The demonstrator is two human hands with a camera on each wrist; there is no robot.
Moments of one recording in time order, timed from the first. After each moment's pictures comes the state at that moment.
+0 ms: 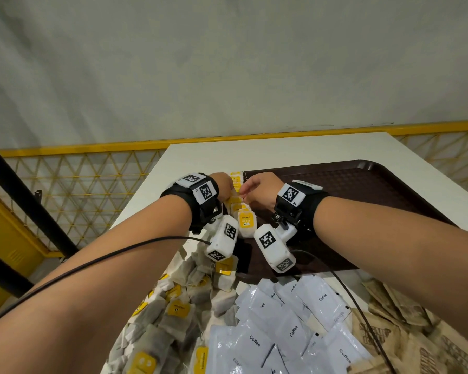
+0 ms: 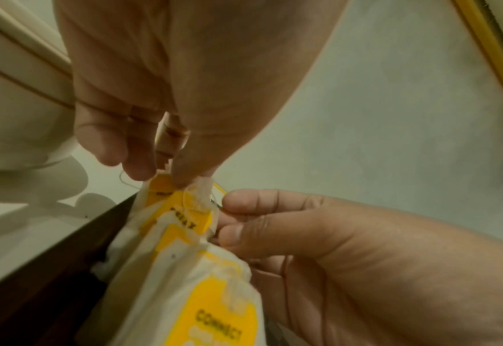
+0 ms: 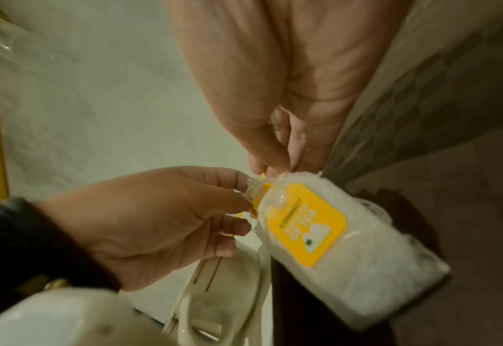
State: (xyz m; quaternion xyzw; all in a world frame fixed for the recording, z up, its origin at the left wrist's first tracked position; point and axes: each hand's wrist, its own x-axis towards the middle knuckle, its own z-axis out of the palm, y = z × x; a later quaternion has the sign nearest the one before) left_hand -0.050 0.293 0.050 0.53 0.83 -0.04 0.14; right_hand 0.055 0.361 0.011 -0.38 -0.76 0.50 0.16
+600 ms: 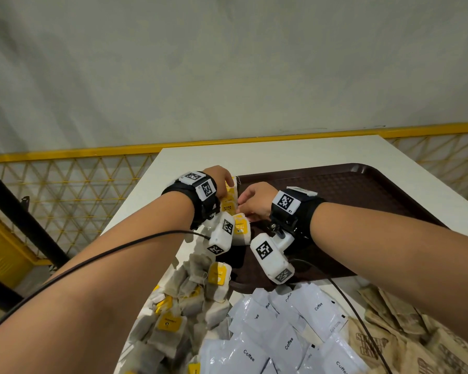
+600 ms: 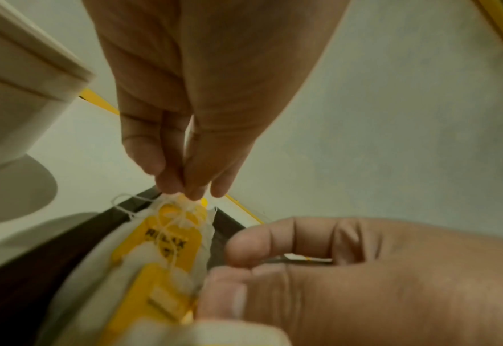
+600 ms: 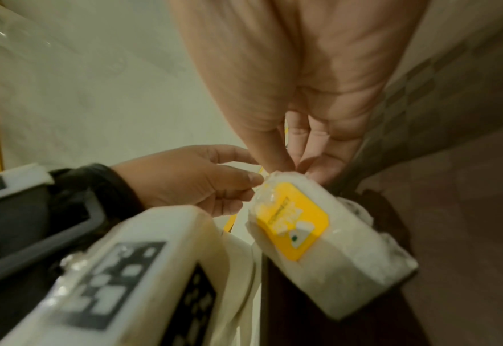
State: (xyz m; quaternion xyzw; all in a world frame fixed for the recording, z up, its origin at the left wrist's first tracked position) left_hand -0.061 0.318 0.050 0.53 0.84 0.06 0.14; right_hand 0.058 0.363 0.006 -0.39 -0.71 0.57 0.13
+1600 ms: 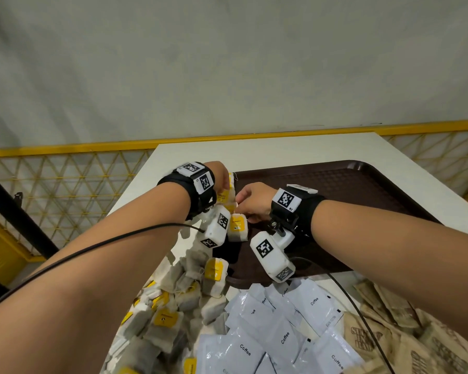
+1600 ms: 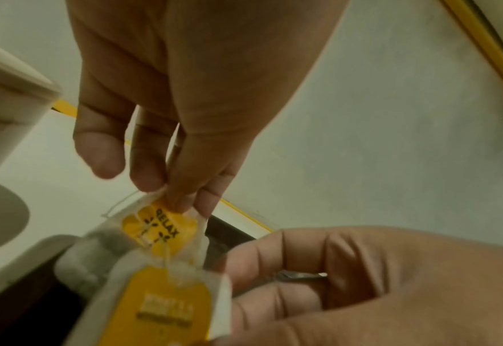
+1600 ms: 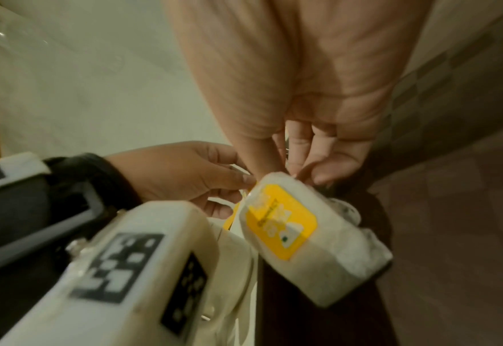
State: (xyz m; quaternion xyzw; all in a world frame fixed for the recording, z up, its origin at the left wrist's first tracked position) left_hand -0.062 0.325 0.056 0.55 0.82 -0.02 0.15; right_hand 0.059 0.363 0.000 -0.38 -0.75 0.54 0.09
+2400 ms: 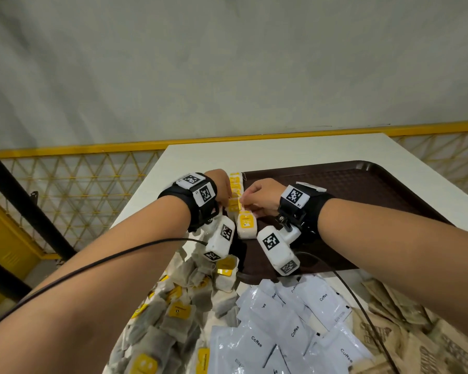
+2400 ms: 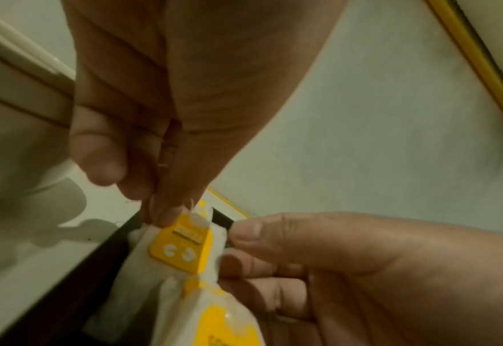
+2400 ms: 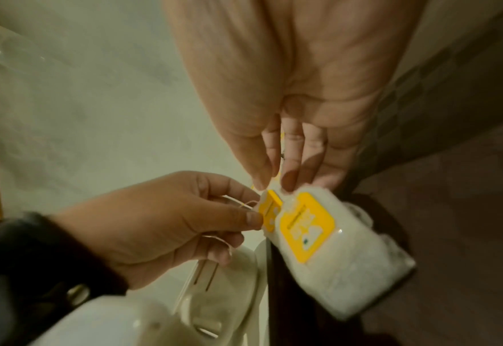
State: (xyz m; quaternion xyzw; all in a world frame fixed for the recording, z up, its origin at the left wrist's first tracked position) left_hand -0.067 0.297 0.044 0.53 0.83 0.04 0.17; right_hand 0.058 0.361 0.005 -0.38 -0.72 0.56 0.13
